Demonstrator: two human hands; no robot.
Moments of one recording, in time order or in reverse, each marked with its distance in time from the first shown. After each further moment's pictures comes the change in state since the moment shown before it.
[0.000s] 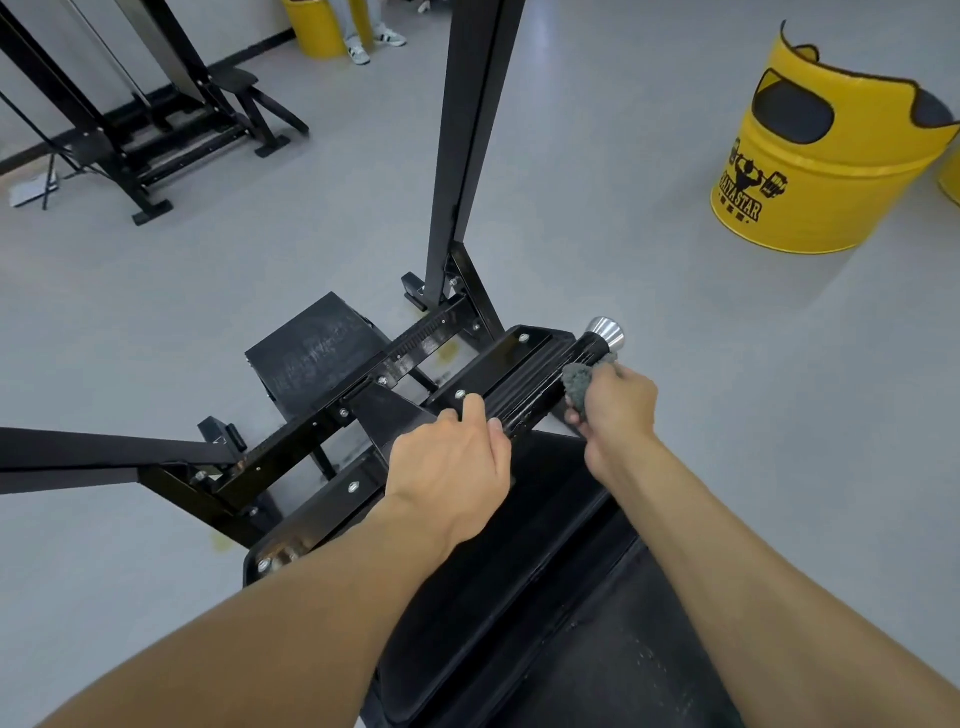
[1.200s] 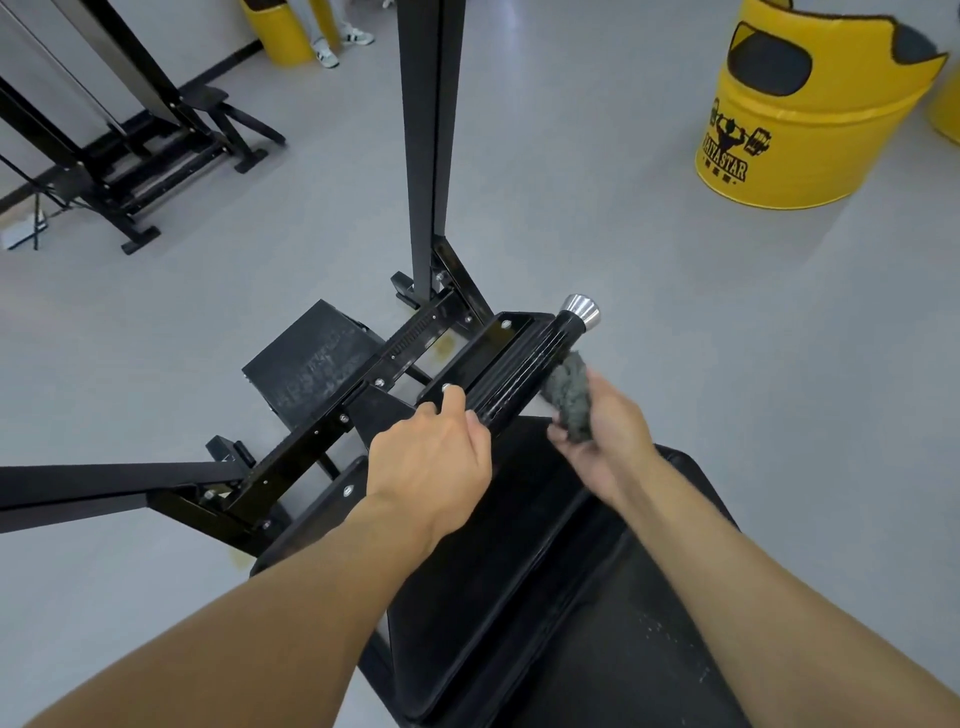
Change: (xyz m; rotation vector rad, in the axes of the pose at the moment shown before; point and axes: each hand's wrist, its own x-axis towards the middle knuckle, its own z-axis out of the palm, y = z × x) left_hand 0.000 0.003 0.002 -0.005 -0.009 -0.013; right_hand 0.005 0.034 -0.038 0.310 -0.318 0.188
